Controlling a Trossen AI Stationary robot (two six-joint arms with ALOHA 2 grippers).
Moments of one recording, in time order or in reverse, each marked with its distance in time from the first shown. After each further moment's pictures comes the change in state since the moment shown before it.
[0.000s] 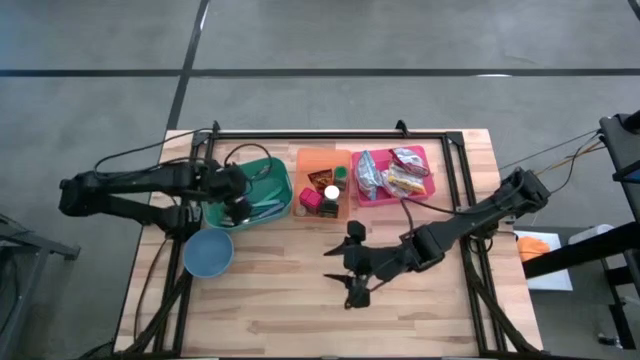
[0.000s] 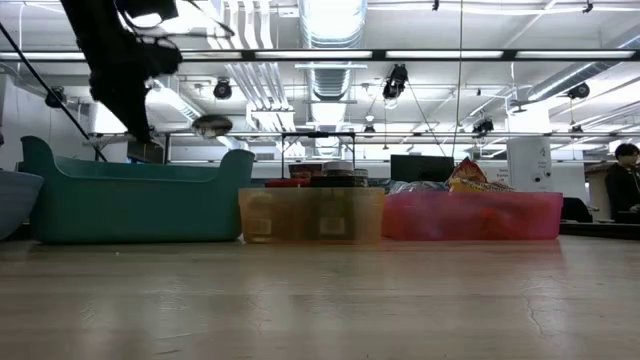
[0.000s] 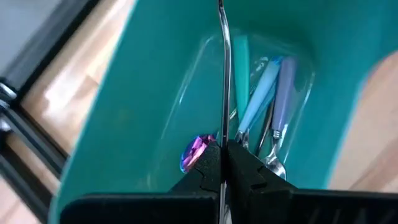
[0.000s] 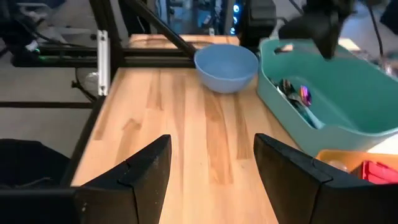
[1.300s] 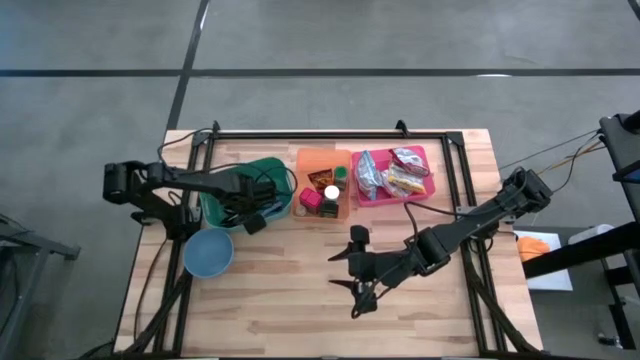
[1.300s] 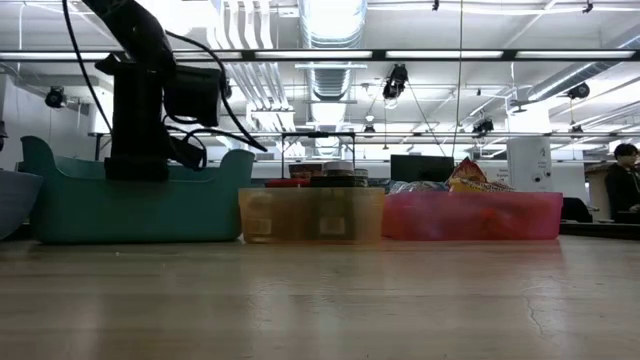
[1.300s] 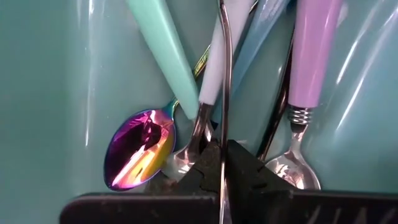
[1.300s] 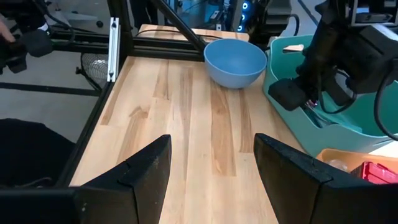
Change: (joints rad) left arm 0.088 0.473 -0.126 0.237 0.180 0.104; right arm 0.044 -0.015 0.000 -0.043 0.001 -0.038
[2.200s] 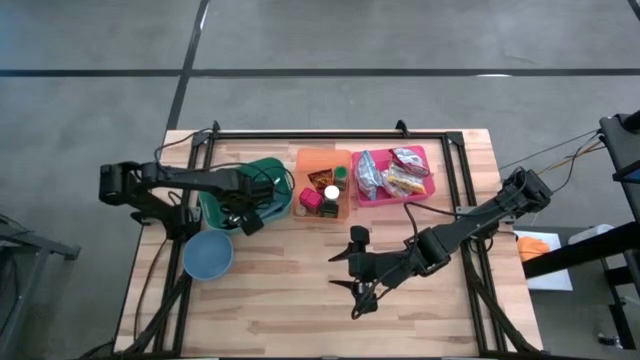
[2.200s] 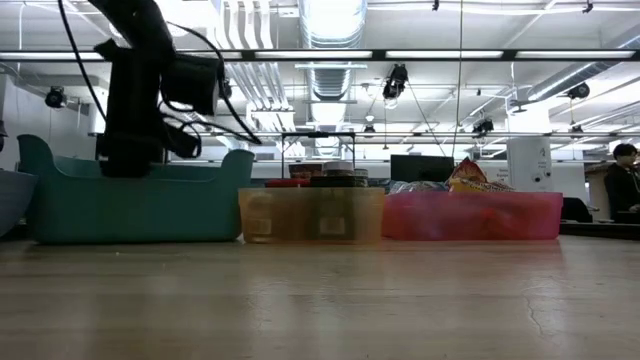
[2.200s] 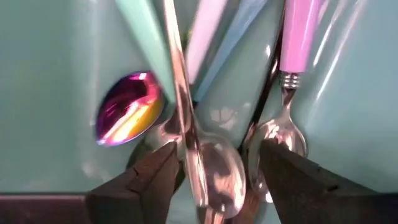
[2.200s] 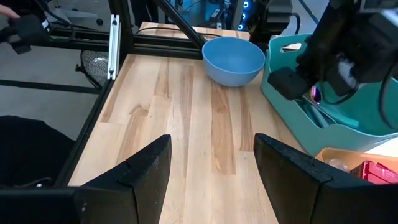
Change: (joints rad) left arm -0.001 -0.039 0.043 -0.127 0.065 -0.035; right arm 0.000 0.000 0.000 -0.006 0.000 -0.004
